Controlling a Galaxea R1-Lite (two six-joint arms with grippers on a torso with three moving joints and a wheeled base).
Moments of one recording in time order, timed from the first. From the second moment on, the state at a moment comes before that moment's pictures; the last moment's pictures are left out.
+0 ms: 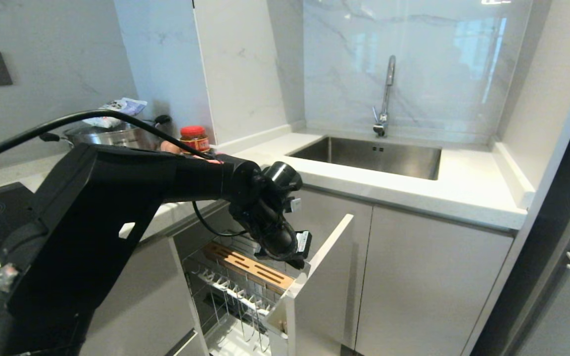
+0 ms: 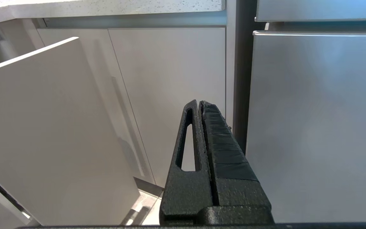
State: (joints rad) left arm -0.59 2.28 -1.85 0.76 -0.23 -0.29; right arm -0.01 0.00 0.00 -0.01 -0.05 0.10
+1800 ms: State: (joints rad) left arm -0.62 2.30 -1.87 0.76 -0.20 -0.34; right arm -0.01 0.00 0.00 -0.01 -0.05 0.10
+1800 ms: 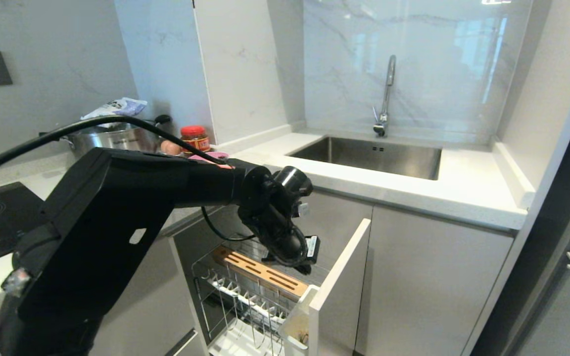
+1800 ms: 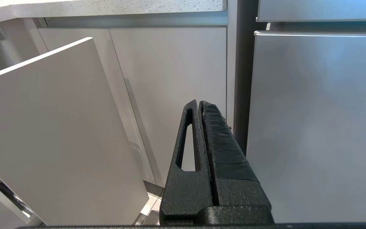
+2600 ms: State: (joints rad) left arm -0.54 1.95 -1.92 0.76 0.10 -0.44; right arm -0.01 0.00 0.00 -0.01 -0.05 0.10
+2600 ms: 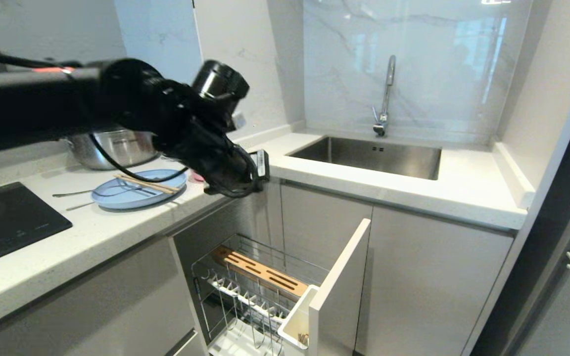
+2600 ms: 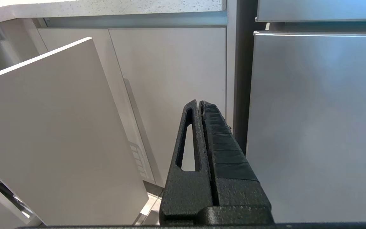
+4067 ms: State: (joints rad) left arm 0.00 0.21 -0.67 0.31 -0.01 0.24; right arm -0.01 0.00 0.00 -0.01 -0.05 0.10
